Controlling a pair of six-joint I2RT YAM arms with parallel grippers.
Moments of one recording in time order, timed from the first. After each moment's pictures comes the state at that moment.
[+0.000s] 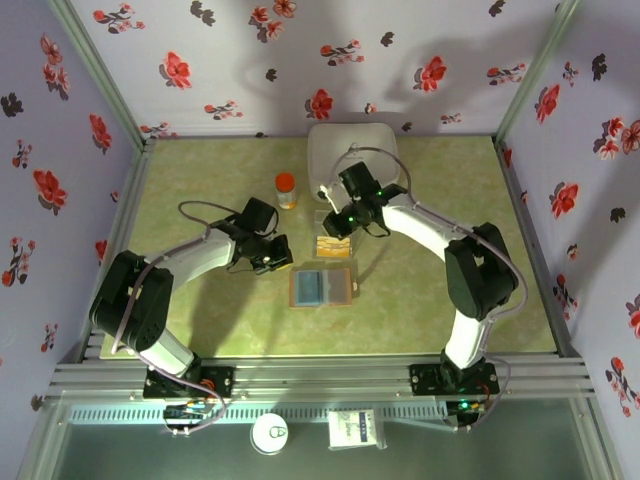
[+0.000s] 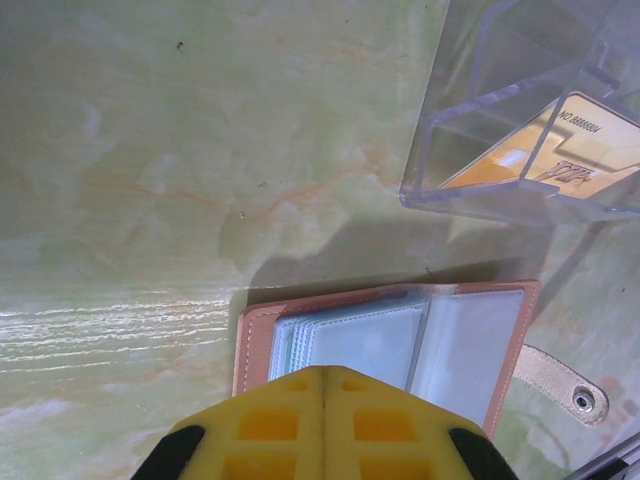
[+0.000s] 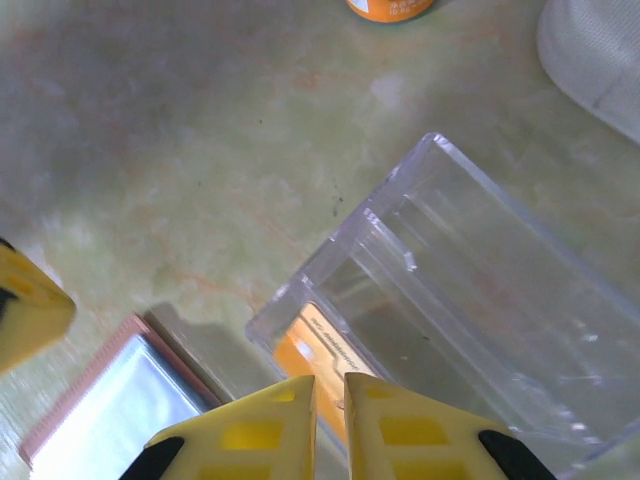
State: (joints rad) left arm -0.56 1.59 0.94 -0.46 0.33 -0.80; right arm 0.60 1.81 1.34 -0.54 -0.31 -0.03
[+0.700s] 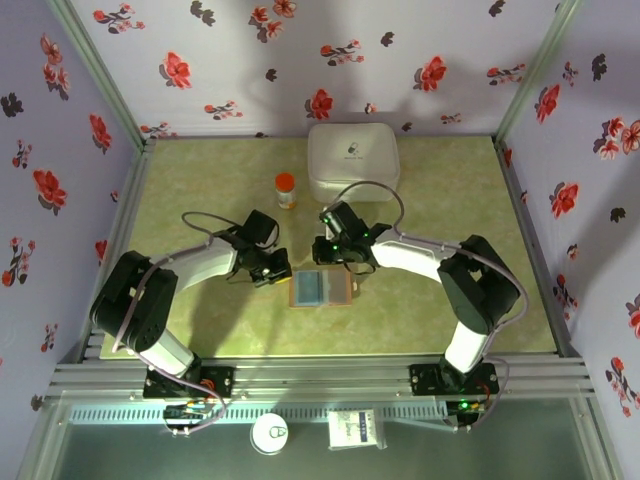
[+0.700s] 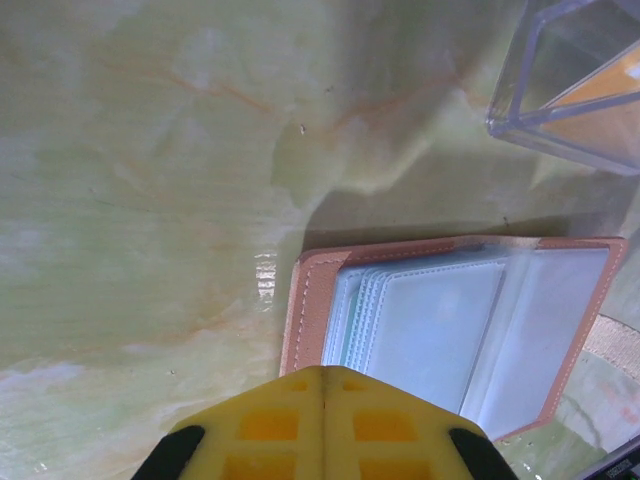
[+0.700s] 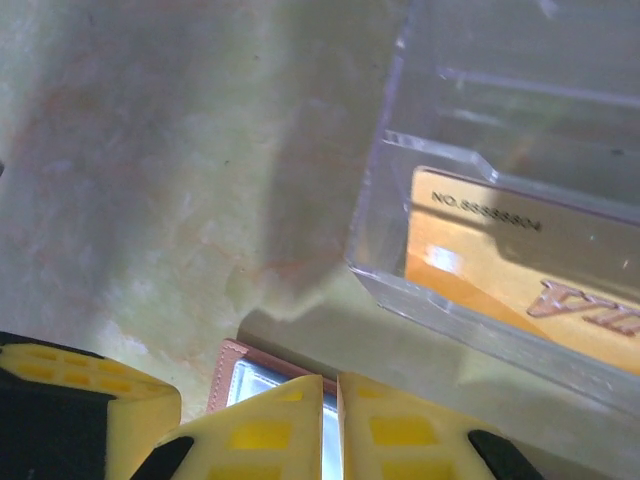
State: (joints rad) left arm -0.58 1.59 0.85 -0.43 0.35 -0.80; right arm 0.77 1.73 1.05 -0.25 -0.18 0.64
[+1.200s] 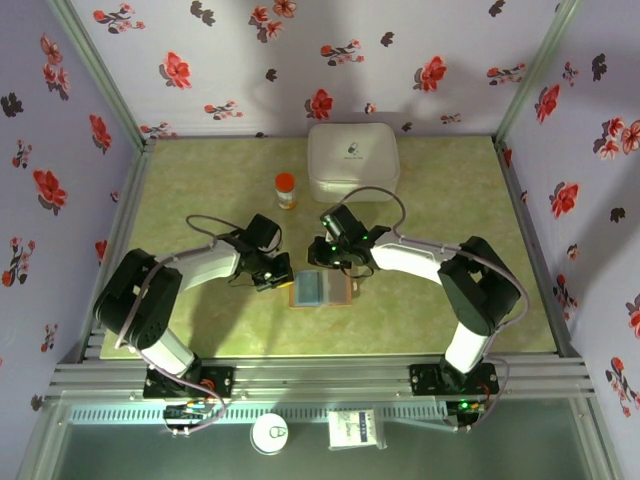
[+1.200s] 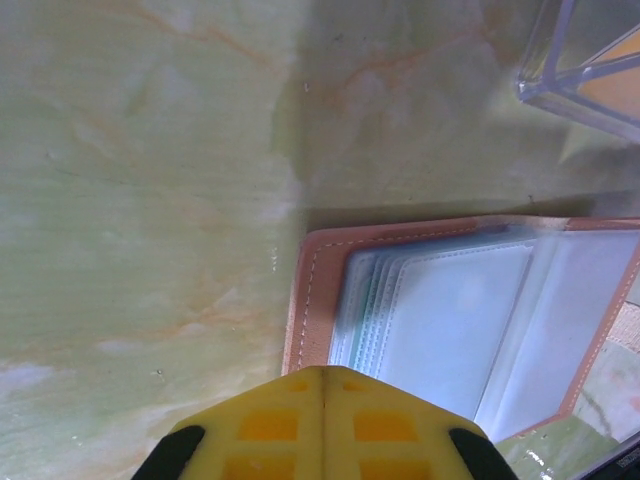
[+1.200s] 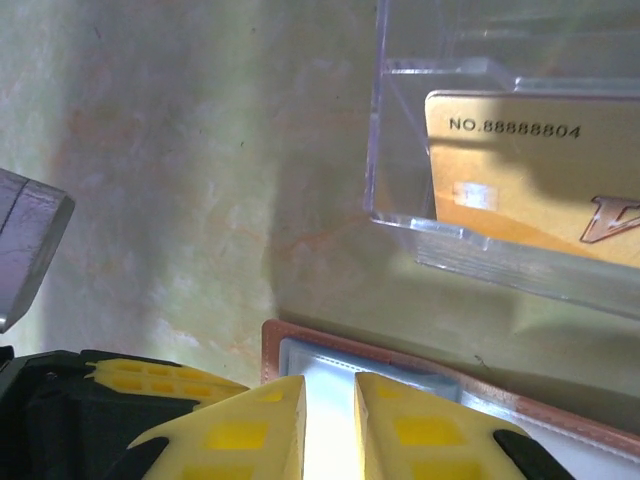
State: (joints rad) left arm -0.60 1.61 0.83 -0.41 0.36 -0.81; right arm 0.79 1.73 1.04 -0.24 -0.23 0.81
